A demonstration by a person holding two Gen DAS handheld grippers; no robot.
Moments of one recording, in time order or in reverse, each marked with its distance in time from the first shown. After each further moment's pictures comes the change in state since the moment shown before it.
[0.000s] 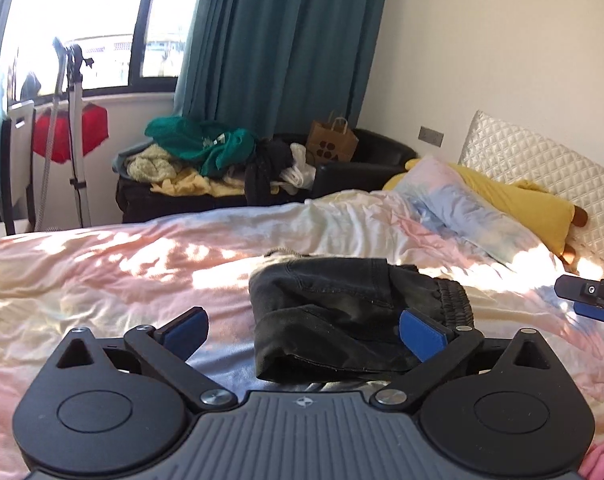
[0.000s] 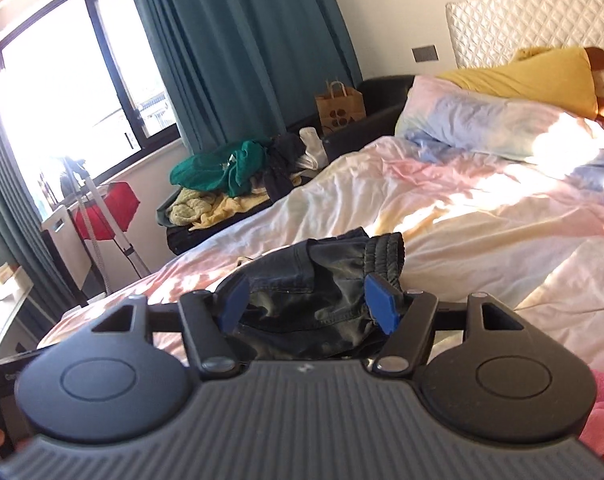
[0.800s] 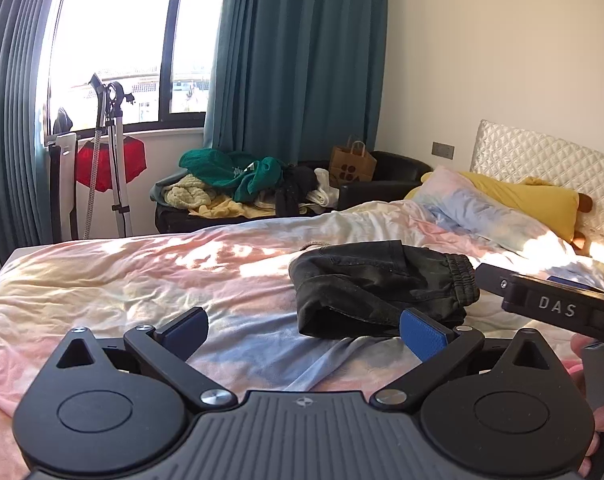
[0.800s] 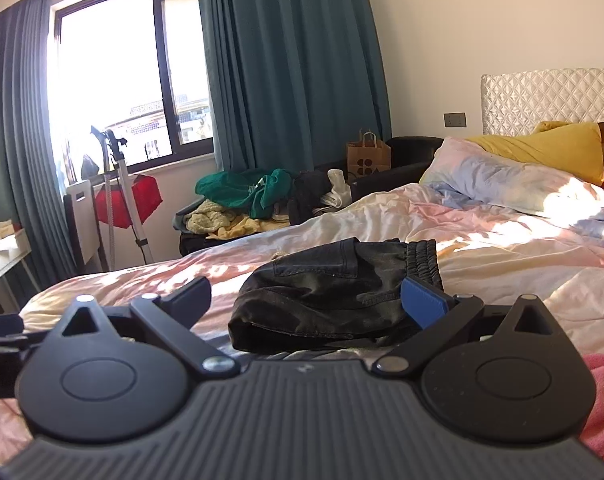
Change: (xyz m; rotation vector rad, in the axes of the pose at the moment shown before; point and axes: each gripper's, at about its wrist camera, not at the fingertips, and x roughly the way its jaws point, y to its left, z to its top) left arm -0.104 0.011 -0.086 0.062 -0.082 0.088; right arm -0.032 0.075 -0.106 -0.179 -0.131 -0.009
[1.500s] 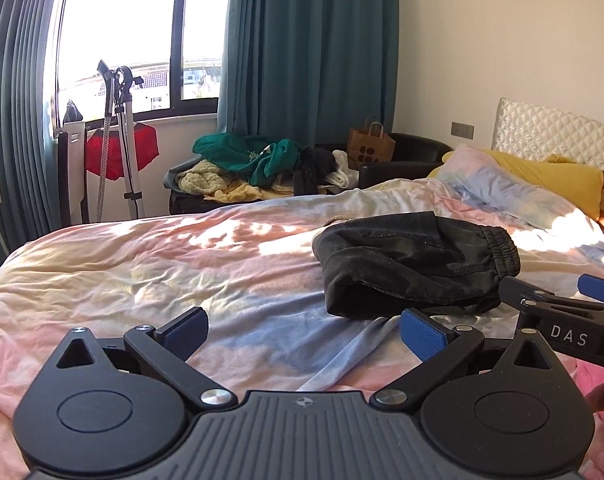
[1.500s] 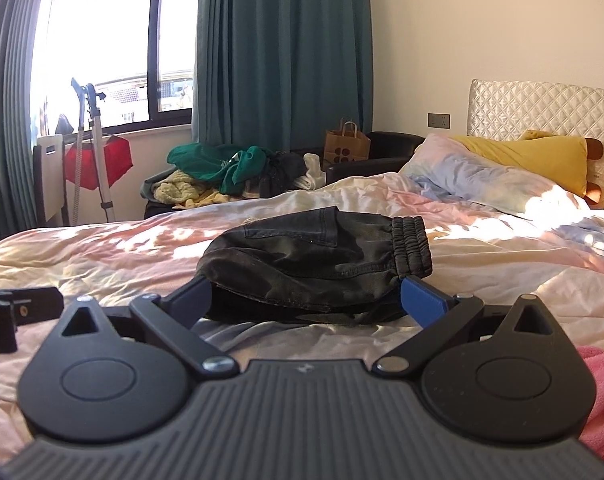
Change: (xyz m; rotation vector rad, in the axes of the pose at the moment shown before) left arm 0.055 0.011 -0.028 0.027 0.051 0.047; right arm 0.029 0.014 -0.043 -0.101 0.008 -0.097
